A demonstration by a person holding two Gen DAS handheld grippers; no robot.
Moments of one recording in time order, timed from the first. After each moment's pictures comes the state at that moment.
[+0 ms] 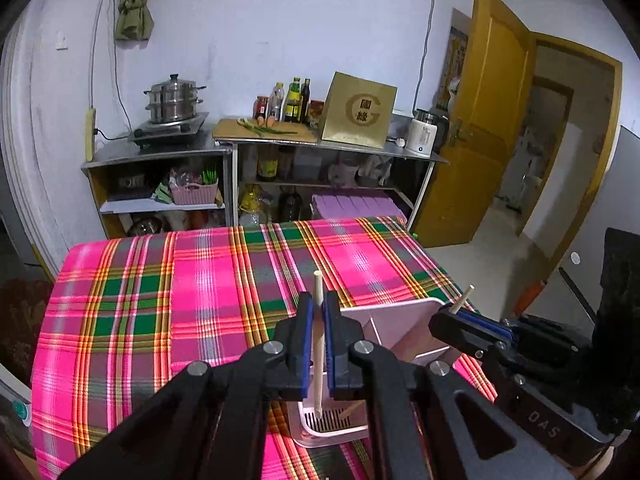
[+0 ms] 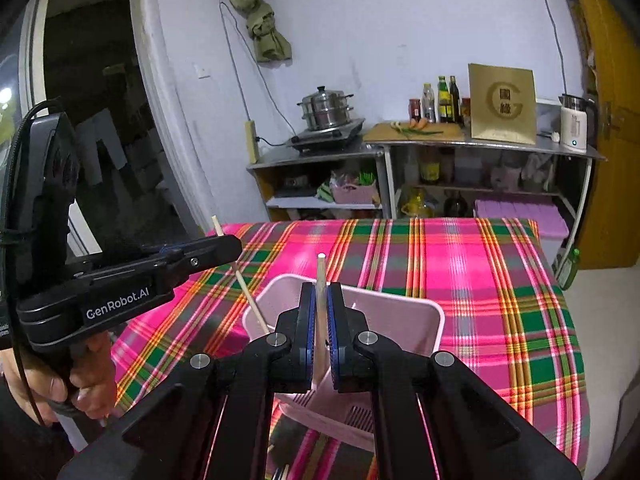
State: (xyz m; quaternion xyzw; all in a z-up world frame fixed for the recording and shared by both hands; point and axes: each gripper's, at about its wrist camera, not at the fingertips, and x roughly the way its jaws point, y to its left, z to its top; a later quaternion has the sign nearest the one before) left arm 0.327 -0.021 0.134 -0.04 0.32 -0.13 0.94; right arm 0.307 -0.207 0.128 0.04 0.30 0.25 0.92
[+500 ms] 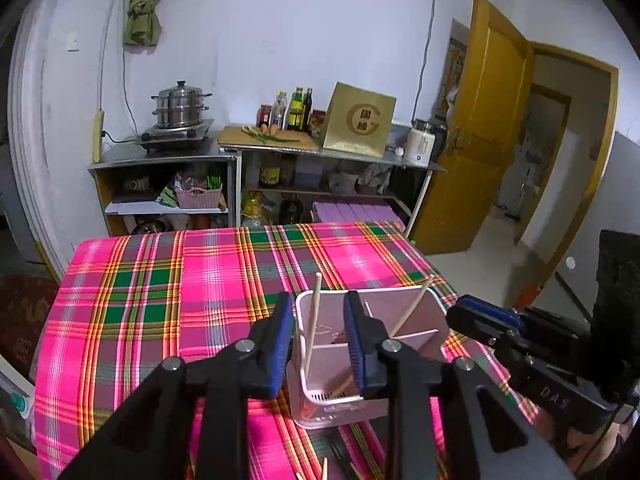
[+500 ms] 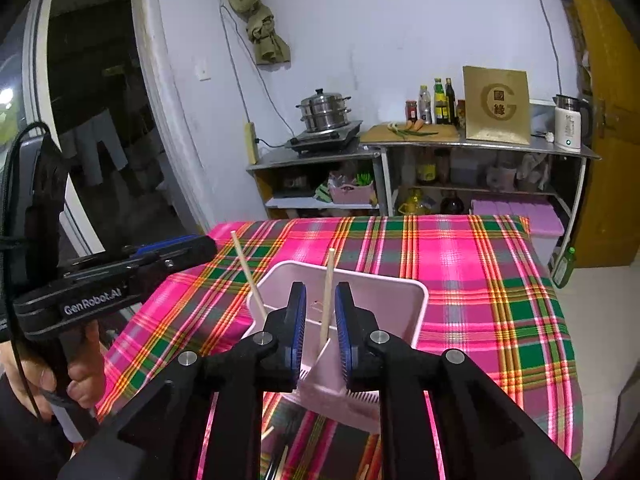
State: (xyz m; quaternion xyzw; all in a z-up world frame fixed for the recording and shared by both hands) left arm 0.286 -0.007 0.146 -0.05 0.30 -0.13 0.94; right arm 0.276 -0.222 0.139 0.04 0.29 0.25 0.92
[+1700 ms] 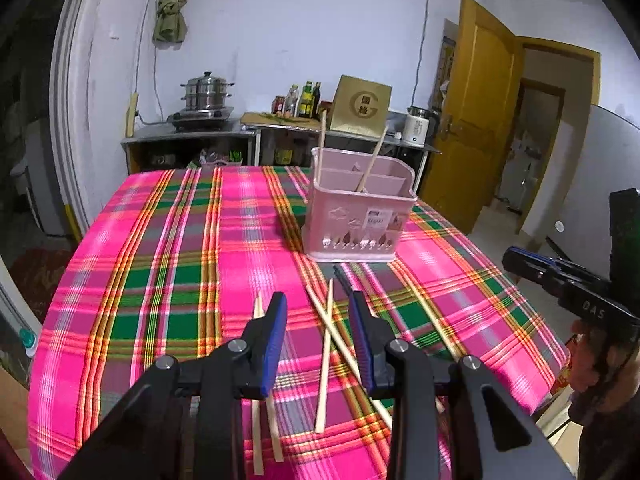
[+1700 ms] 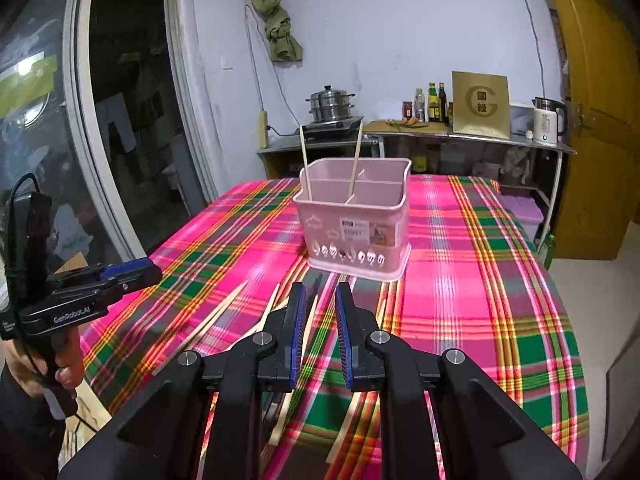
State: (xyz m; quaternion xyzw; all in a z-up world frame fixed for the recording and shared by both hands) left arm 0.088 0.021 0.066 -0.05 0.30 -0.10 0.95; right arm 0.101 -0.255 0.091 0.01 0.29 0.24 0.93
